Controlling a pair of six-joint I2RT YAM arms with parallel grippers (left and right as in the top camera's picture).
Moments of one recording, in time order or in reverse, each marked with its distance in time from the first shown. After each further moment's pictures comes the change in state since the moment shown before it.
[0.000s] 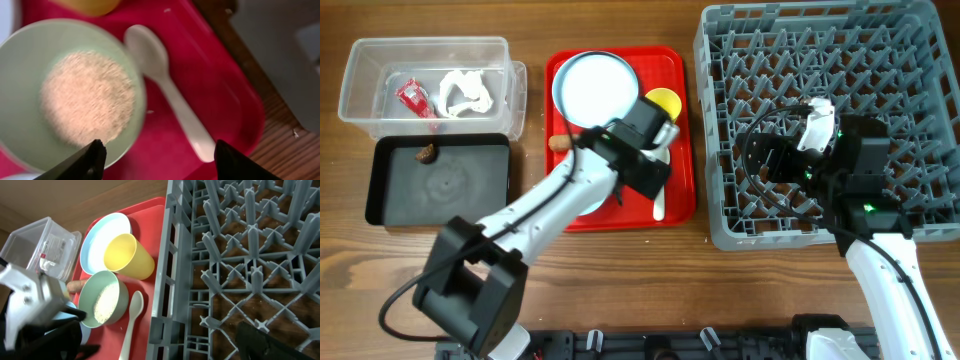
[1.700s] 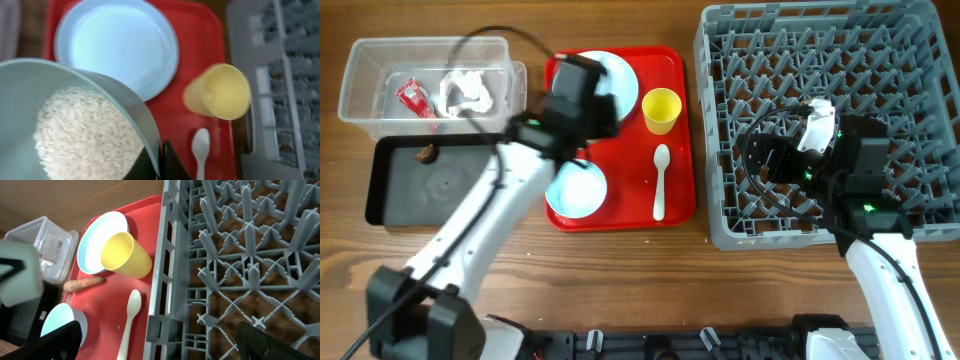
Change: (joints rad) left arm 0.286 -0.185 0.028 0.095 -0.026 -0.457; right arm 0.000 0.000 0.000 -0.015 0.011 0.000
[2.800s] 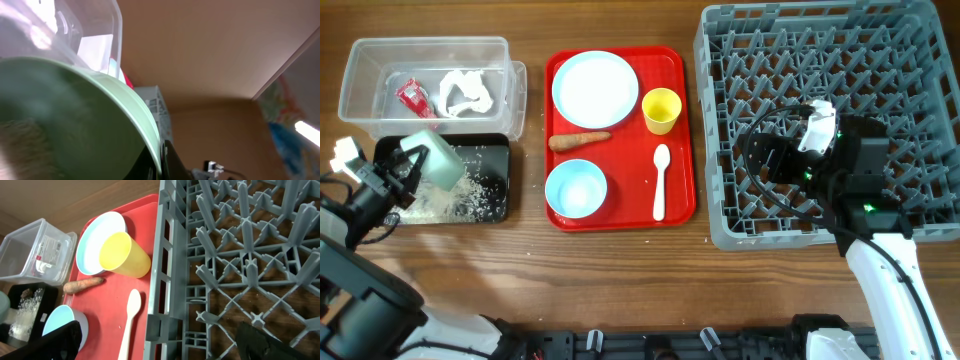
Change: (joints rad) left arm 1.276 0.225 -0.234 -0.102 1.517 0.533; right arm 0.000 0.000 0.000 -0.003 0.008 0.023
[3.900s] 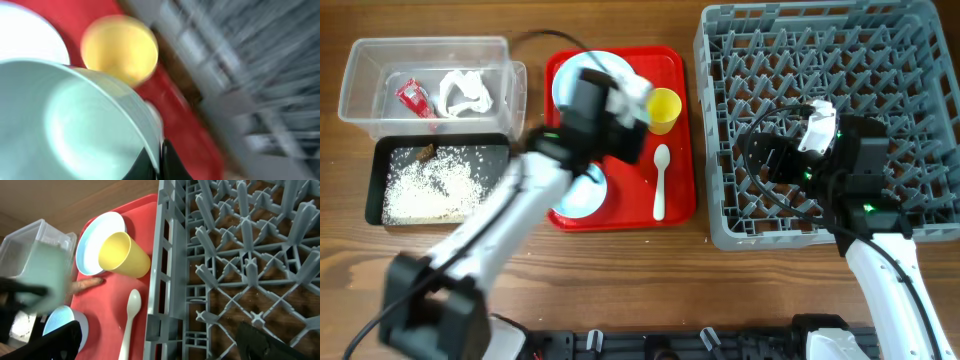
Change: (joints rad) left arm -1.406 -0.179 0.129 0.272 -1.293 -0.157; right arm -0.001 0.000 0.000 0.000 0.004 0.007
